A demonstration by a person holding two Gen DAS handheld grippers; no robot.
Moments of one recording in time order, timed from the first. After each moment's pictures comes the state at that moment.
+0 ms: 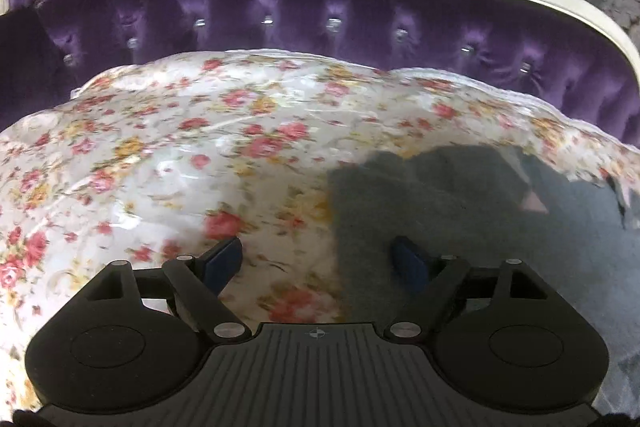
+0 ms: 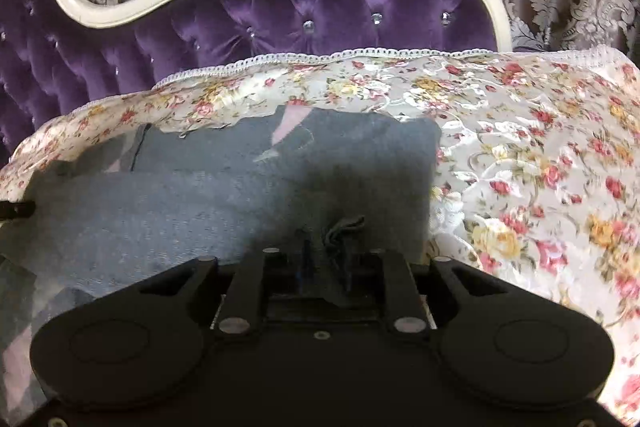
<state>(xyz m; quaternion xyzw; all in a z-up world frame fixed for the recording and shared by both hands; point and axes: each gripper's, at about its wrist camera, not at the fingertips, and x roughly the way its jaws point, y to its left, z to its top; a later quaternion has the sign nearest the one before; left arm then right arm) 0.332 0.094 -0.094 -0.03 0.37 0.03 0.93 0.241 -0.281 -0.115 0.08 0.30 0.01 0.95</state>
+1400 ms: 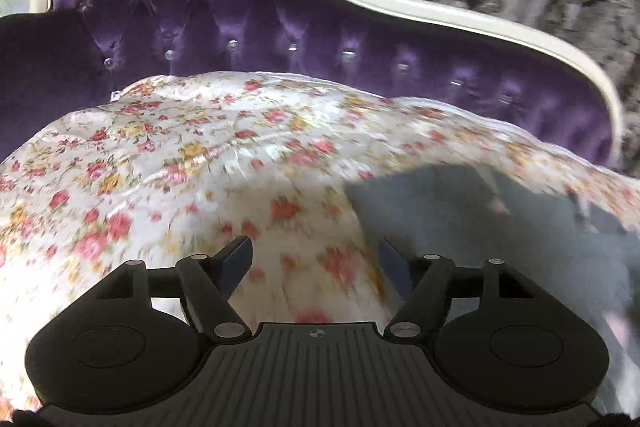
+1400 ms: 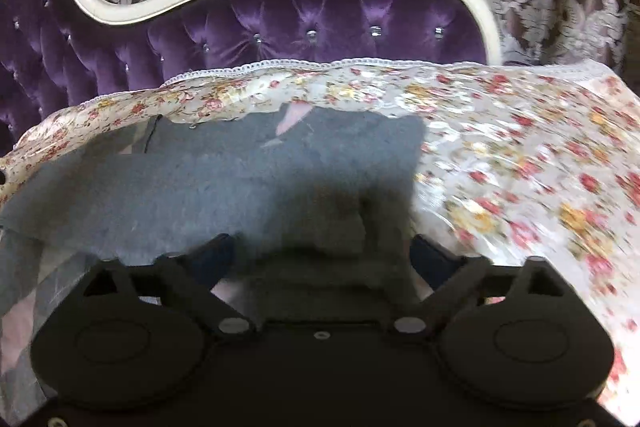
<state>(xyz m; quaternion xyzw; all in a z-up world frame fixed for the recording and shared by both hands) 0.253 0.132 -0.049 -0.06 0.35 -0.01 0.94 0.200 -0.278 -0.109 0.06 0.29 0.00 0.95</state>
